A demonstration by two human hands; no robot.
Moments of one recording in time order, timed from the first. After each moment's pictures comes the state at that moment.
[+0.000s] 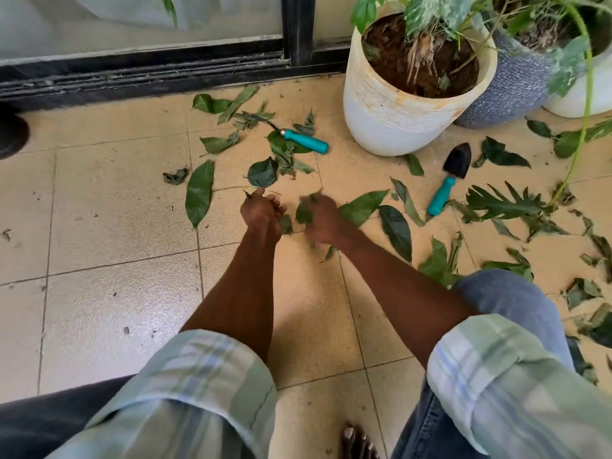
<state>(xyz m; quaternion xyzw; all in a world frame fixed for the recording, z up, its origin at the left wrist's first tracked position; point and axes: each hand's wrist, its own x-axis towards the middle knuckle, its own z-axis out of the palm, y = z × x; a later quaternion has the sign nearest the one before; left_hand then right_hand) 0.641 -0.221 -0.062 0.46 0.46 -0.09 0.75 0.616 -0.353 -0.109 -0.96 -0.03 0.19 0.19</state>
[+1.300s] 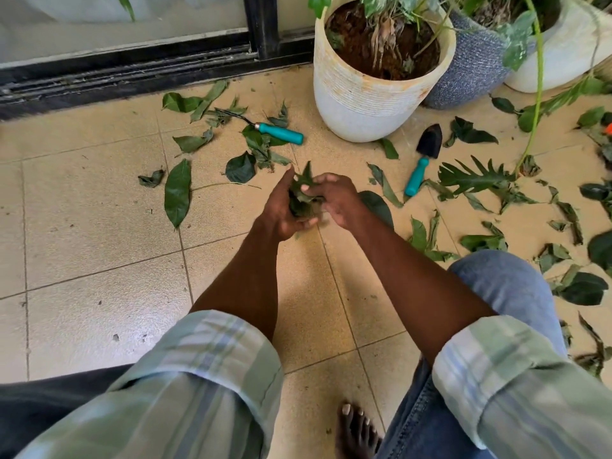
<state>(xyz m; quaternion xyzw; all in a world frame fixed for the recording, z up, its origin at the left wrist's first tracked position) 0.619 -0.265 -0.049 0.46 0.28 -0.40 0.74 0.604 -0.384 -0.036 -0.60 0.34 0.14 0.71</state>
